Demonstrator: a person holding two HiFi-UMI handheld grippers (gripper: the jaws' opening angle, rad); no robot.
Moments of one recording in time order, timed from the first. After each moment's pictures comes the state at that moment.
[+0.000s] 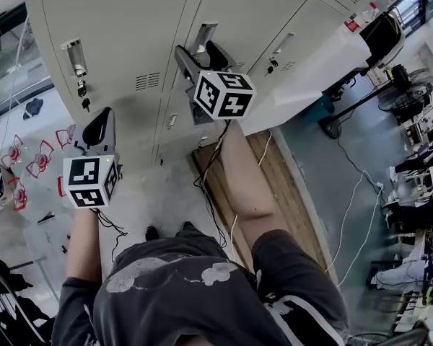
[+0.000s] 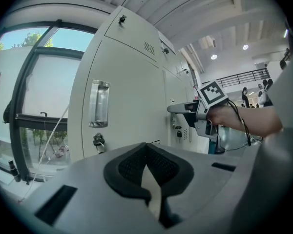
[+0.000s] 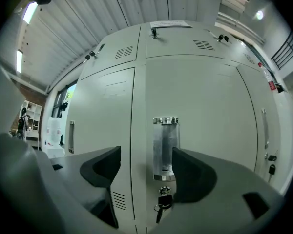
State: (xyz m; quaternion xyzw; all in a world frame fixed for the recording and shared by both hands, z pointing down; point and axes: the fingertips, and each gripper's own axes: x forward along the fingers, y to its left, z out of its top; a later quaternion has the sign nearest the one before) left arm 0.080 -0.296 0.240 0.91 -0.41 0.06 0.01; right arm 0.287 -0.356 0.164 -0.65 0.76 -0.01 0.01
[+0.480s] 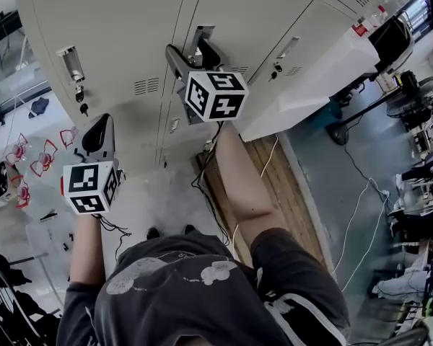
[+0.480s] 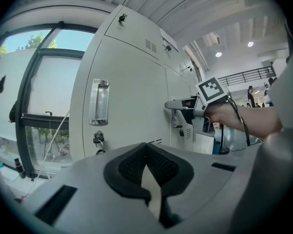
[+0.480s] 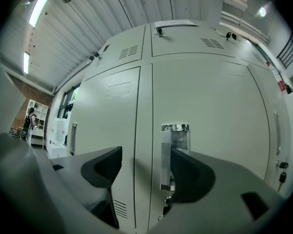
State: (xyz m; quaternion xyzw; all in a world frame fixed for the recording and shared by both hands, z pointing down) left arm 0.086 -0.295 0.244 0.90 -0.44 0.06 0.02; right arm 0.275 -0.371 0.154 -0.62 0.78 0.01 0.01
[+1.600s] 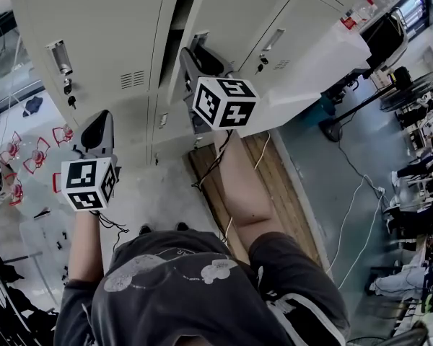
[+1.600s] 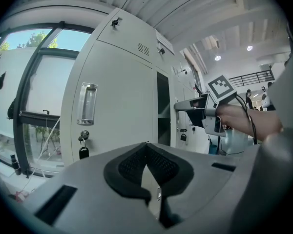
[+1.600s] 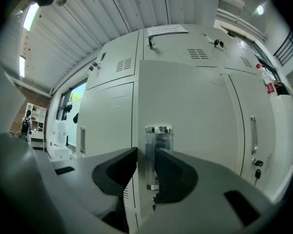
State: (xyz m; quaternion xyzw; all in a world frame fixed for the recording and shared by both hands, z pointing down) left arm 0.114 -0.266 0.240 0.90 -0.43 0.05 0.02; right arm 0.308 -0.310 0.150 -0.63 0.77 -0.02 0.01
